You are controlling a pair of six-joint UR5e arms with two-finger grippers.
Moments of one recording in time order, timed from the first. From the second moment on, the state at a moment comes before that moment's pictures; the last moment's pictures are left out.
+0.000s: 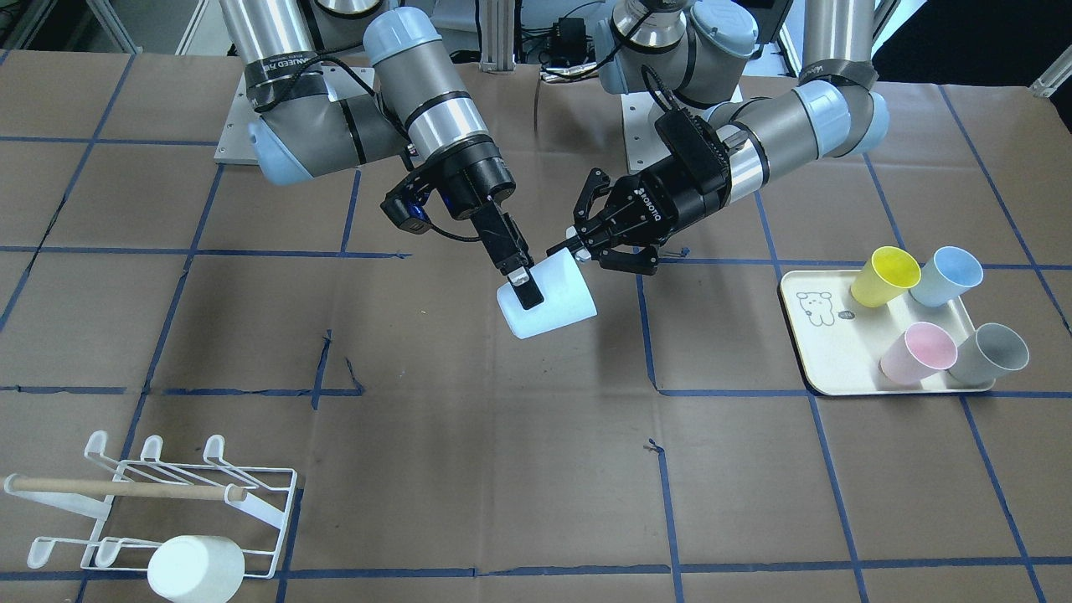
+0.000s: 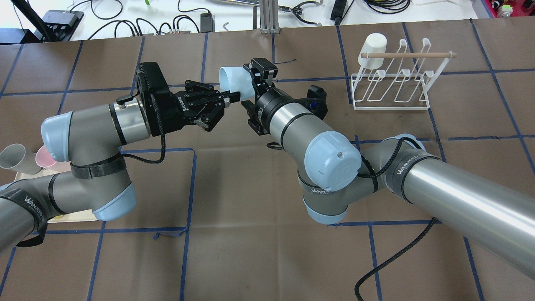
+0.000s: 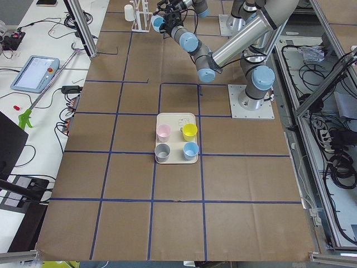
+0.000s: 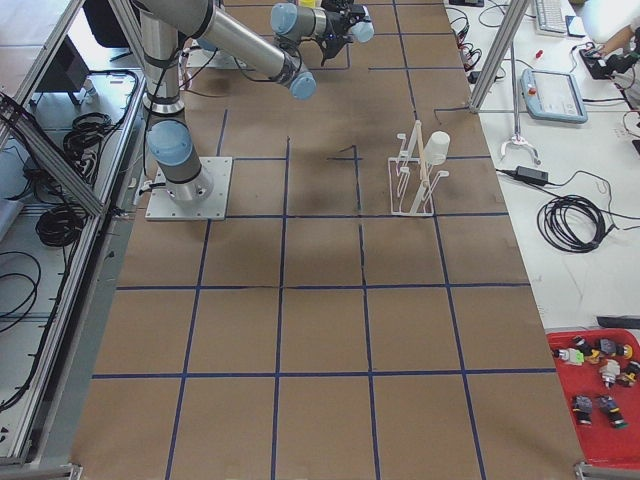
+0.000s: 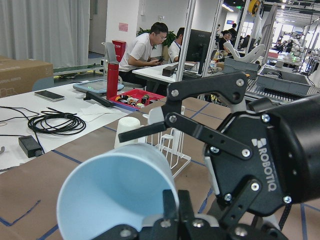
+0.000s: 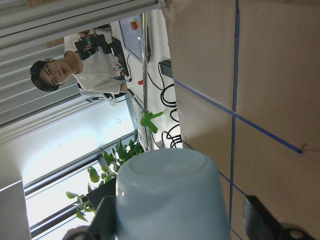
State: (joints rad) left arm -1.41 -1.70 -2.26 0.02 0.37 0.61; right arm 1.97 -1.27 2.06 -3.53 -1.44 1.92
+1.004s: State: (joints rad) left arm -1.41 -1.70 -2.25 0.02 0.37 0.56; right arm 1.97 -1.27 2.06 -3.53 -1.44 1.91
